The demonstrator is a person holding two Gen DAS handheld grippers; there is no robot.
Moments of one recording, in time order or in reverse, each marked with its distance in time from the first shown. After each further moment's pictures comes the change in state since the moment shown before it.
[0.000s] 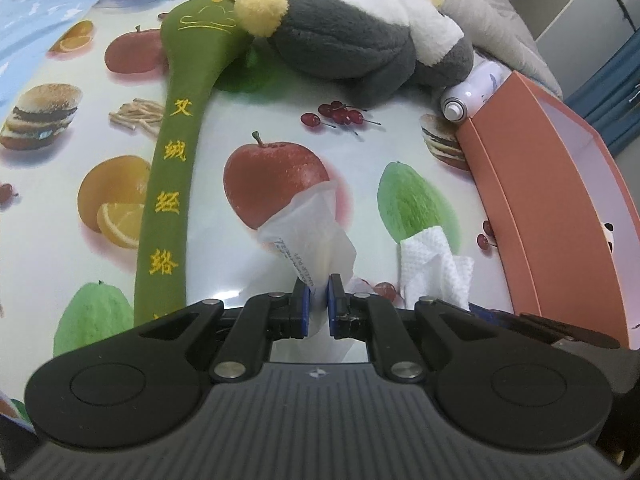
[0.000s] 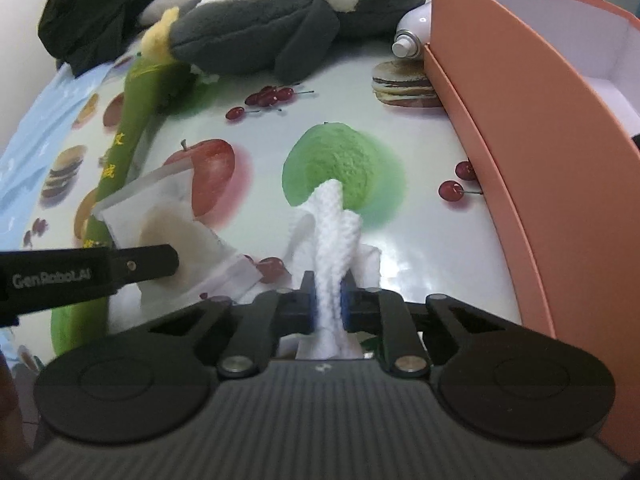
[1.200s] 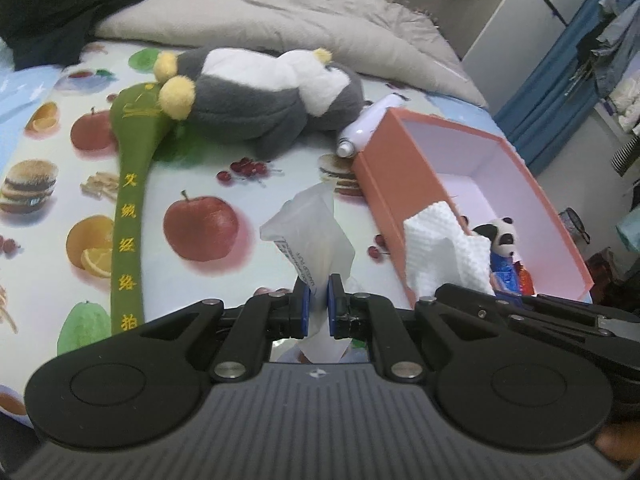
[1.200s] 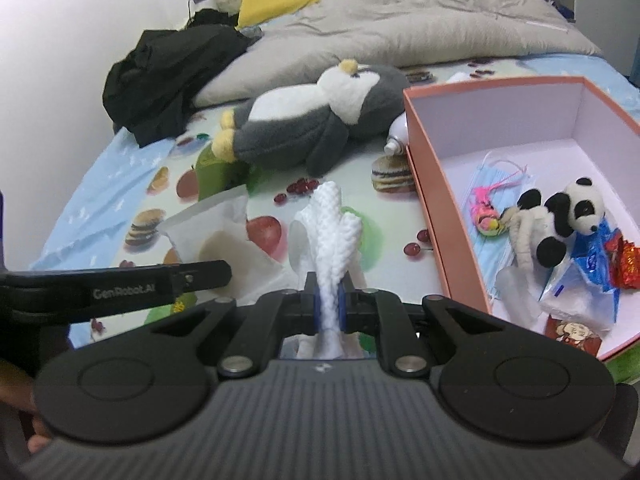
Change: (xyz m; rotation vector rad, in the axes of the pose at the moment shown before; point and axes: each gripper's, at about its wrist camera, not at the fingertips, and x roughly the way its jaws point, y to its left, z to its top) left arm -0.098 -0.059 -0.020 0.135 -0.137 -0.127; right arm -0.142 -0.034 -0.010 0.013 -0.209 0.134
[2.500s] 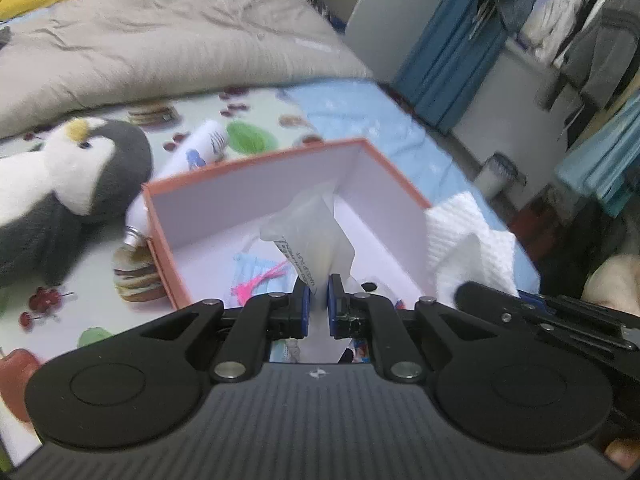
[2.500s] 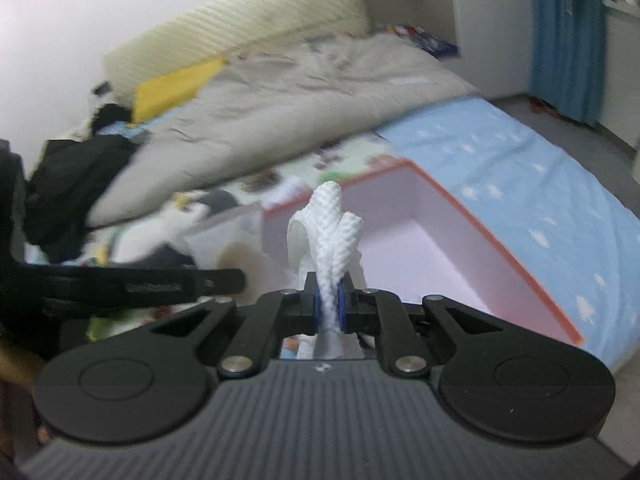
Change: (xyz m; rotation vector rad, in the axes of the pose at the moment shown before) left arm 0.122 -0.195 0.104 0.259 0.082 -0.205; right arm -0.058 -0.163 0.065 0.191 -0.187 -0.245
